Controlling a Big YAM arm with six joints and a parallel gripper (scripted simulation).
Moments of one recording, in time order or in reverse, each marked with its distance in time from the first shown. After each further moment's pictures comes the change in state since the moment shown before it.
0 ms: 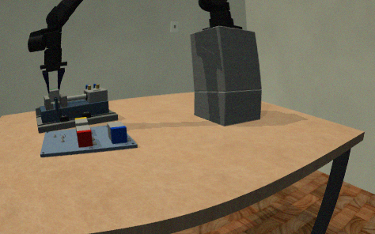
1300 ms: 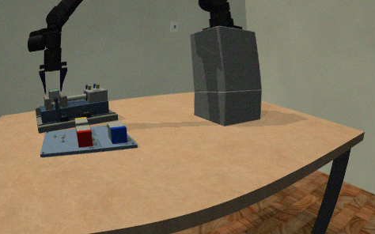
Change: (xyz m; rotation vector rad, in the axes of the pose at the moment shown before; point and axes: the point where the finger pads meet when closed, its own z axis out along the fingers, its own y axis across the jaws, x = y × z) arm -0.001 0.002 -0.001 -0.008 -0.003 0.001
